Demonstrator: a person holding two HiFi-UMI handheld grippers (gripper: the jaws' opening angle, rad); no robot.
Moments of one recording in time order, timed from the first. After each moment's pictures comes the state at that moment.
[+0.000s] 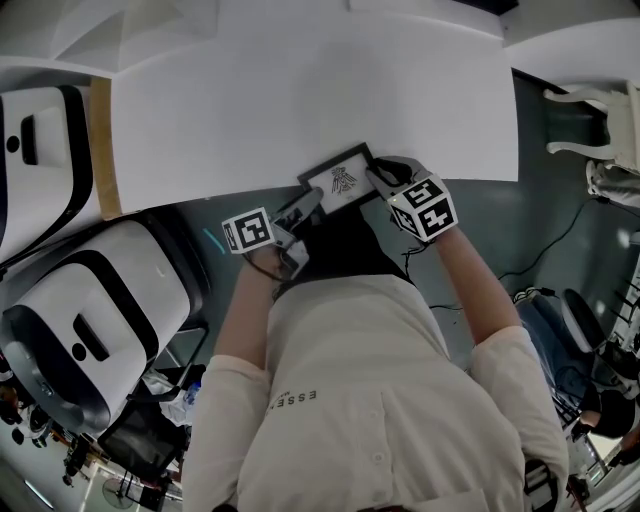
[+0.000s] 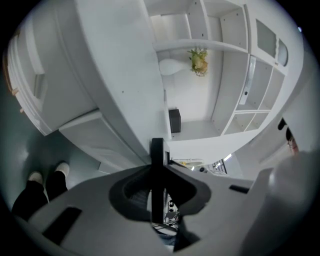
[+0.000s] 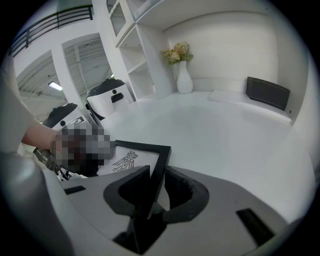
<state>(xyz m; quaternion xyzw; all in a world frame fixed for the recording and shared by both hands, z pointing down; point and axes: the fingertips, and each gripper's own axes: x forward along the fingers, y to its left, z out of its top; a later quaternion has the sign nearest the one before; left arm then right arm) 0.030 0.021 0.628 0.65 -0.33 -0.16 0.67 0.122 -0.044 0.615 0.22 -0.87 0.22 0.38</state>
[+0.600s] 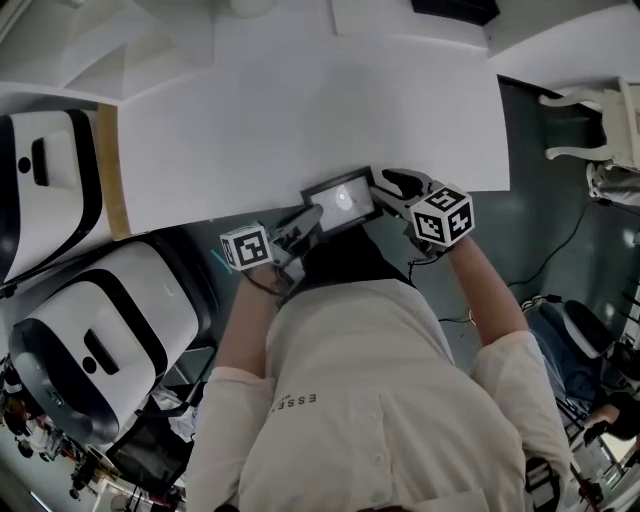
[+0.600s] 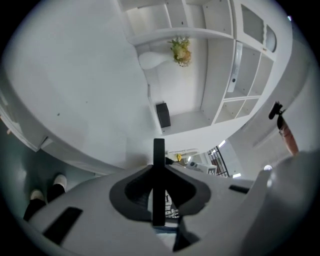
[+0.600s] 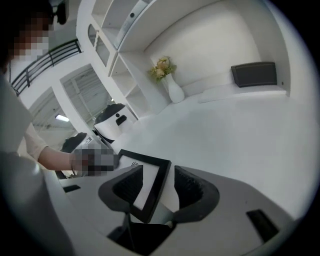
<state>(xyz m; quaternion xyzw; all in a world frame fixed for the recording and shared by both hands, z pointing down) 0.041 0.013 0.594 0.71 -0.30 -0.13 0.62 0.146 -0.053 0.584 0.20 -0.88 0.32 0.27</state>
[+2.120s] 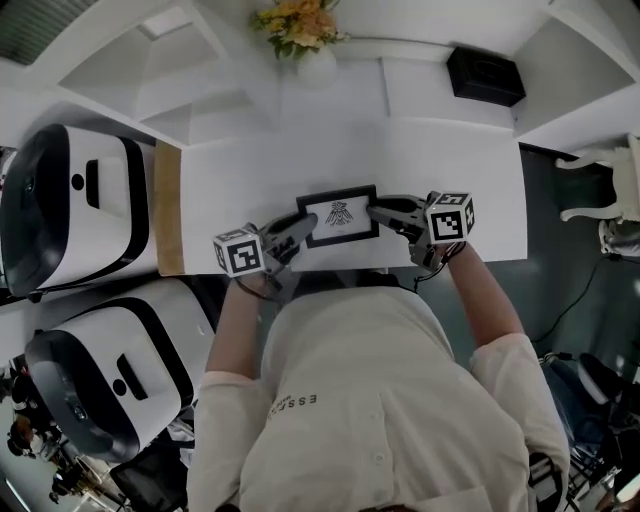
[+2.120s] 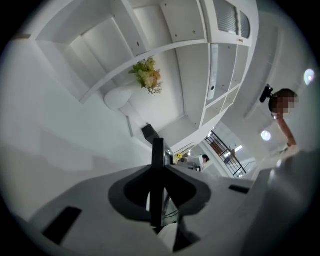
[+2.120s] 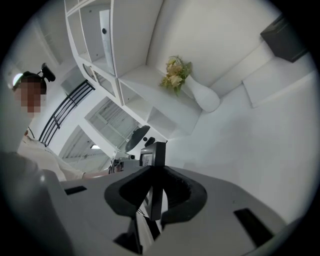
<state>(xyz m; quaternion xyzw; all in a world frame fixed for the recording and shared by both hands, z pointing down) -0.102 -0.088 0.506 0.81 -0.32 -0.08 0.48 0.002 -0.127 0.499 0.03 -0.89 0.44 0.12</state>
